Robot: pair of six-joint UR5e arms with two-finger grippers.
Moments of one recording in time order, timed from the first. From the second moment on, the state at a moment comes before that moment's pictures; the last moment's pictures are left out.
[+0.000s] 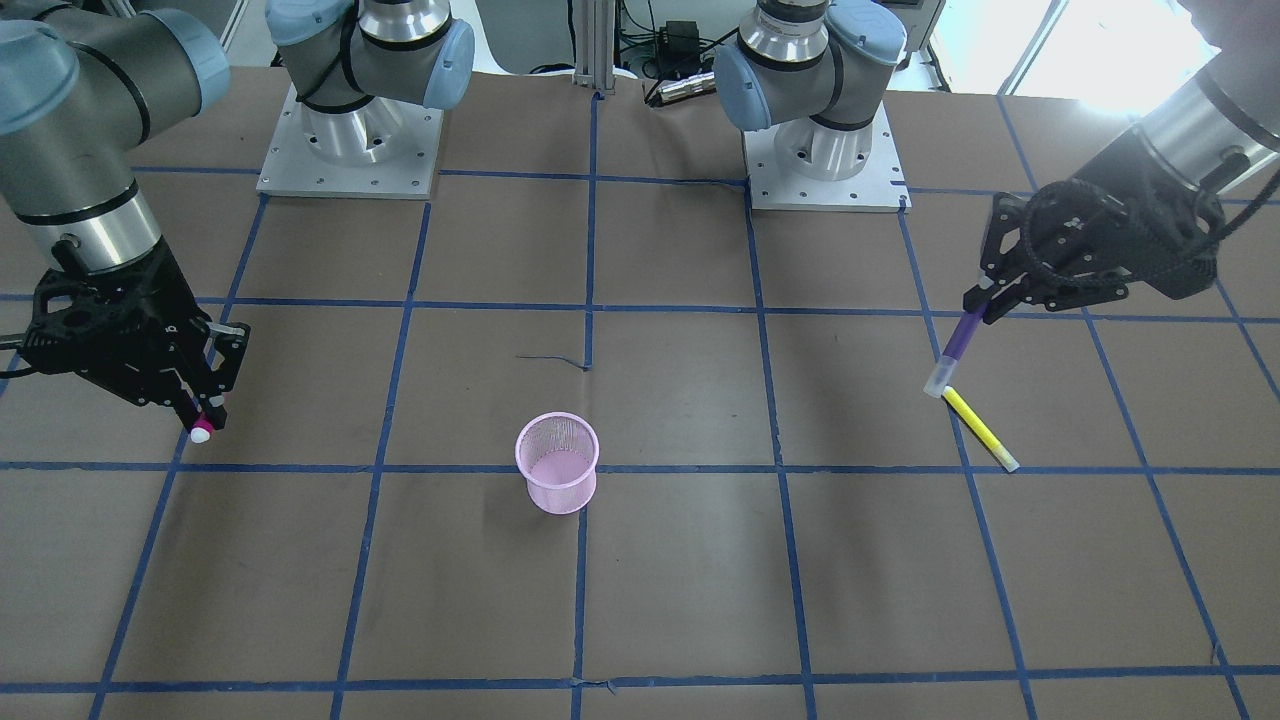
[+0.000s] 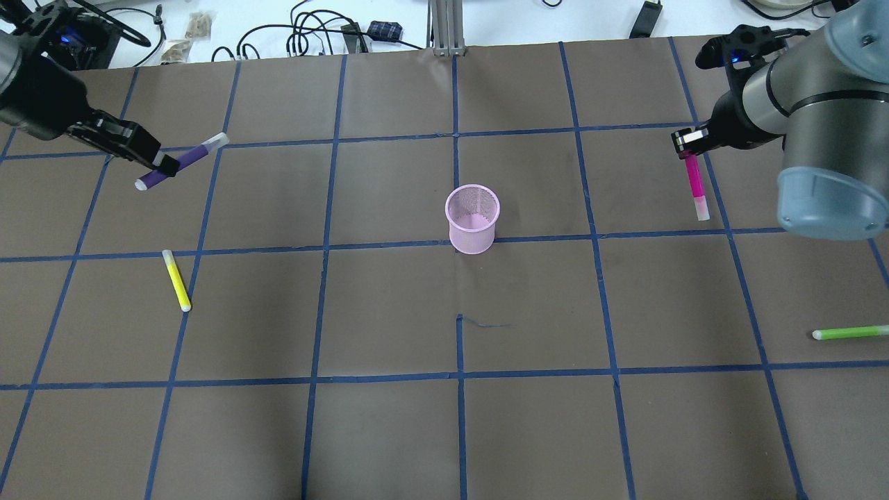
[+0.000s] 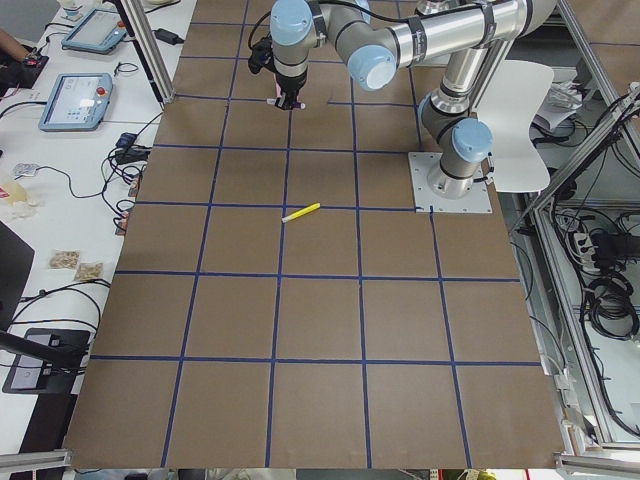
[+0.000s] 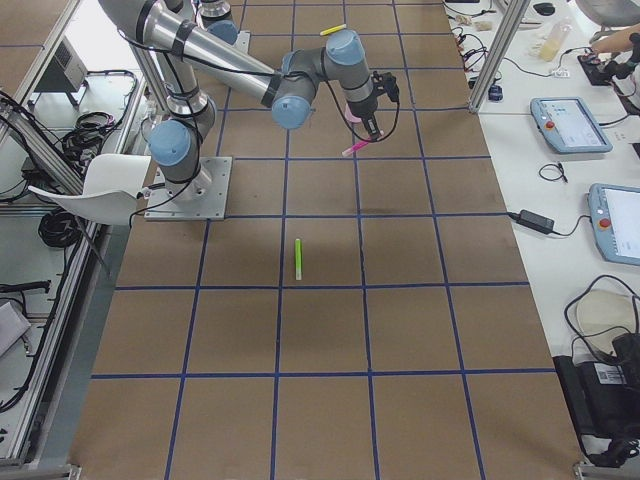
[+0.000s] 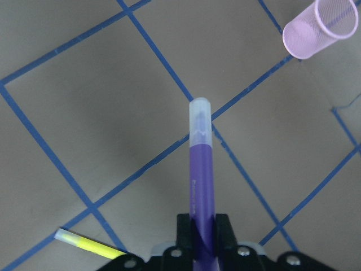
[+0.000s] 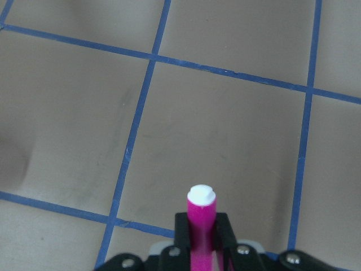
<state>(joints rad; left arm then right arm) -1.22 -1.57 -1.61 -1.60 1.24 0.67 1.33 -1.52 1.94 -2.33 -1.43 -0.45</state>
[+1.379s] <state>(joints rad) -1.55 -1.58 -1.61 -1.46 1.21 -0.47 1.75 -1.30 1.83 -2.84 -1.37 0.17</state>
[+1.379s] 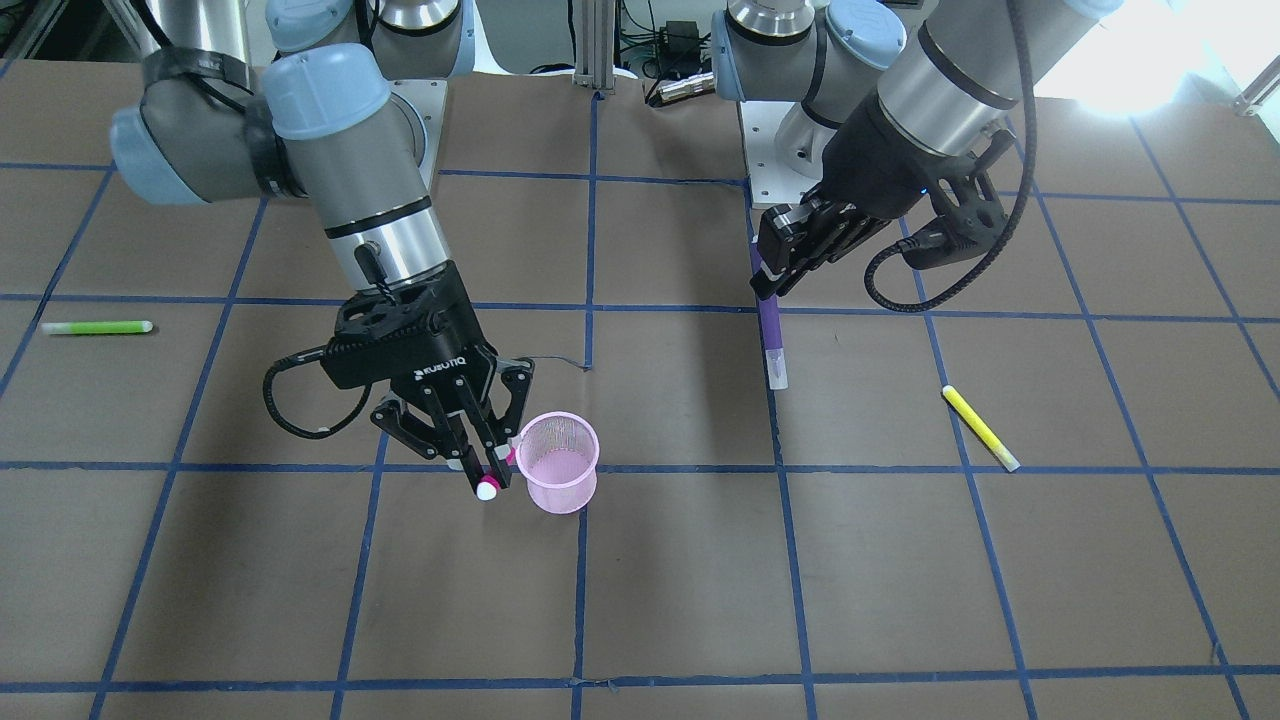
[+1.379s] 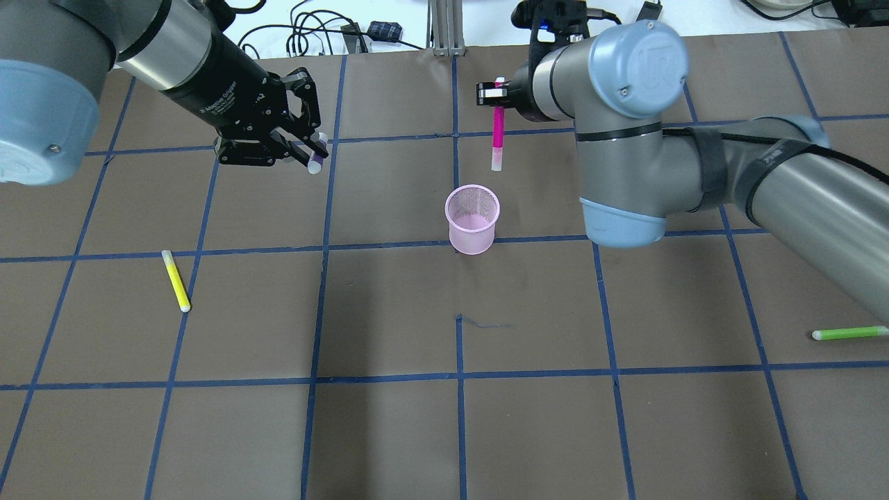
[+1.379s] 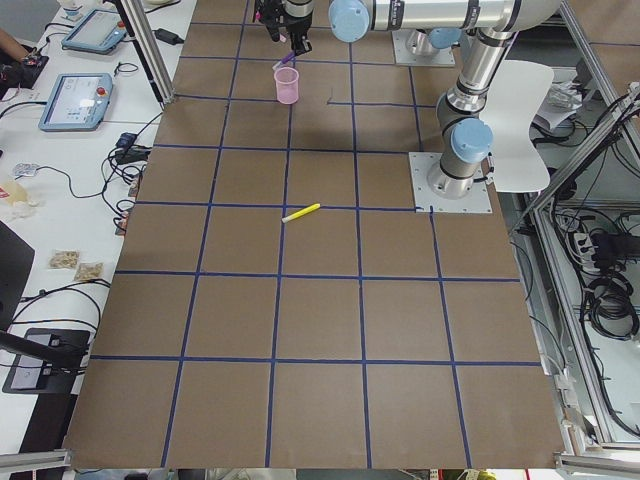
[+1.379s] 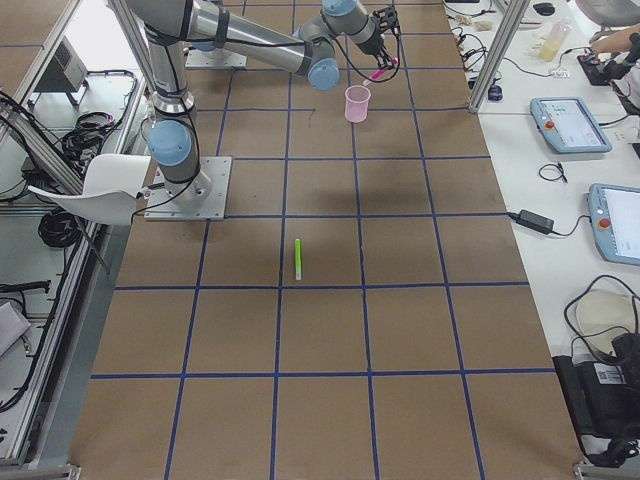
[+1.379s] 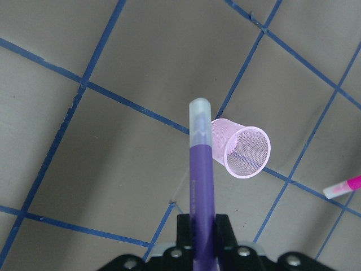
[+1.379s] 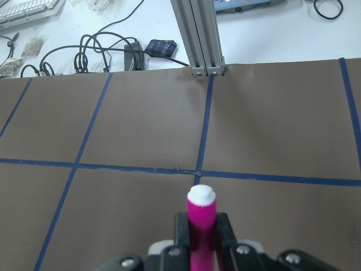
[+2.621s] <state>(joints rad) -1.55 -1.58 -1.62 -1.46 1.21 -0.46 1.81 -1.20 1.94 -2.91 -1.44 0.28</state>
